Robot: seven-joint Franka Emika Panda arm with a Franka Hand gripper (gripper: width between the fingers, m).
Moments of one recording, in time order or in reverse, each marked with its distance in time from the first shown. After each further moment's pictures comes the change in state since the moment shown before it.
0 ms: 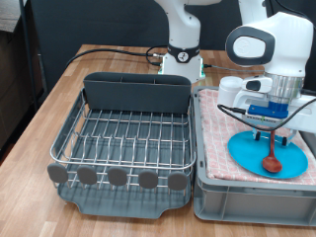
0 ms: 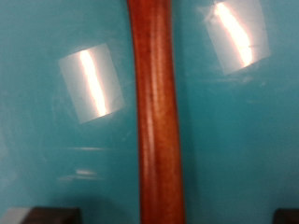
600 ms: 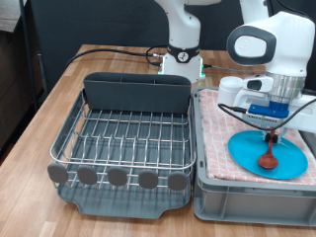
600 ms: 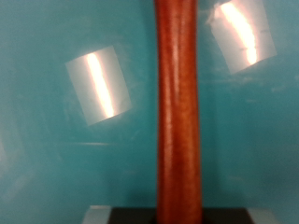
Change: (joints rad) arm -0.012 -0.016 0.025 0.003 0.055 -0.033 -0.027
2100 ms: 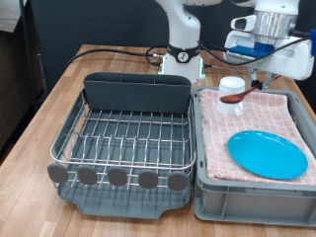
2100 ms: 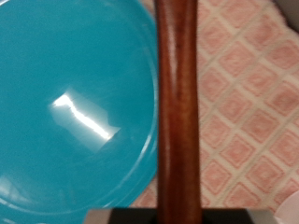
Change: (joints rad) arm -0.101 -0.444 0.084 -0.191 0.551 -0.250 -0.005
